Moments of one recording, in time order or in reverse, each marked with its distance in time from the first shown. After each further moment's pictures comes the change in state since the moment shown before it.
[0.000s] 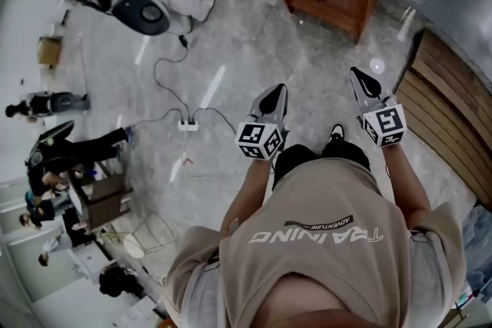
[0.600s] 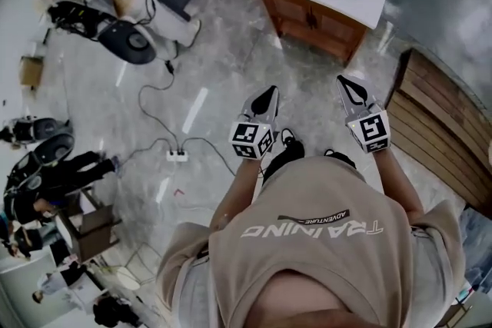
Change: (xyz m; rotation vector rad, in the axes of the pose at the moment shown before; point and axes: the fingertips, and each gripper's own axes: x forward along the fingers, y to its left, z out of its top) left arm 0.067 0.088 0.040 0.077 0.001 -0.084; right arm 0.098 0.002 0.030 -0.210 0.059 -0.035
